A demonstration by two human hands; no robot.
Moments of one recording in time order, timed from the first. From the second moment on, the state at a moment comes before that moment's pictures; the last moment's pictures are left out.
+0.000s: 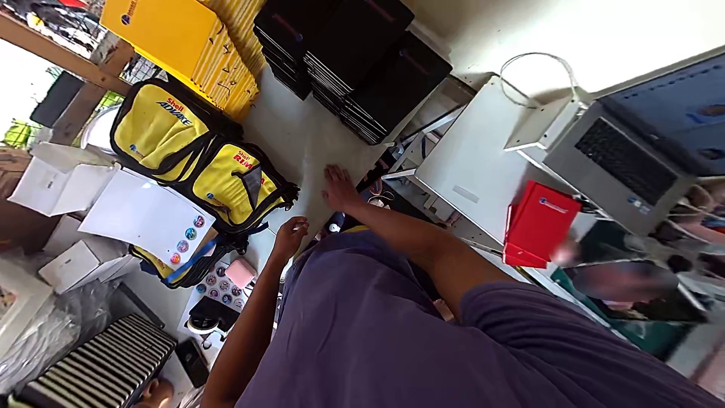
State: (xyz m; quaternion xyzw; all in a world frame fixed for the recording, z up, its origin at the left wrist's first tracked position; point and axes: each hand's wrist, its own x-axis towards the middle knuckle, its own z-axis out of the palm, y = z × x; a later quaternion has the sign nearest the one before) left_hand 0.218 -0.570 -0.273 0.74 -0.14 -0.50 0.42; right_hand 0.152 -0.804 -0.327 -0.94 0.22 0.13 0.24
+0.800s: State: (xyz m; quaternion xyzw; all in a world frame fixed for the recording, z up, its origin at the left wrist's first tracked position) left_hand 0.213 -0.586 -0.274 0.76 -0.09 -0.45 0.46; right_hand 0.266 -0.824 -0.338 -0.96 0.04 0.14 0.23
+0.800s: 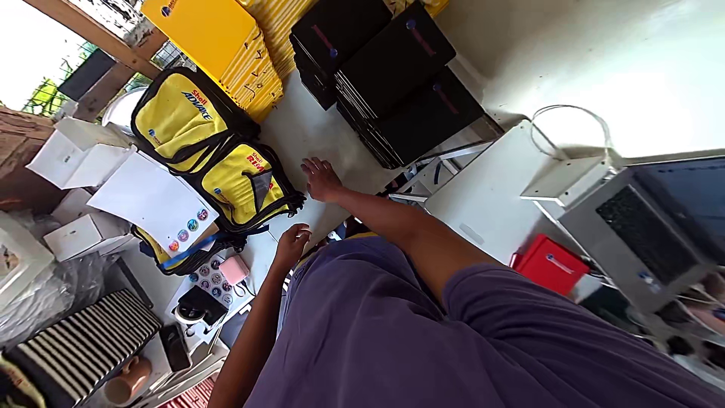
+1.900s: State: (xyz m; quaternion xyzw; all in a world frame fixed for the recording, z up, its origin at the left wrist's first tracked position) left_hand 0.510 -1.111 -0.075 0.68 -0.01 -0.37 0.63; right_hand 0.331 -1.235 -0.103 -0.44 0.44 -0.18 0.76
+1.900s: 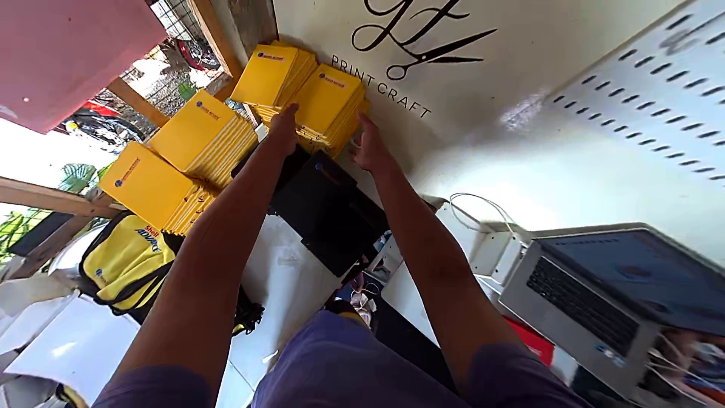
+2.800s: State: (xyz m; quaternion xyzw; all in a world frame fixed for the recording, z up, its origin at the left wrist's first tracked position) left_hand 0.534 -1.127 -0.094 0.85 -0.27 -0.29 0.35; right_hand 0.386 -1.247 -0.135 -0.39 0.50 -0.12 0.76
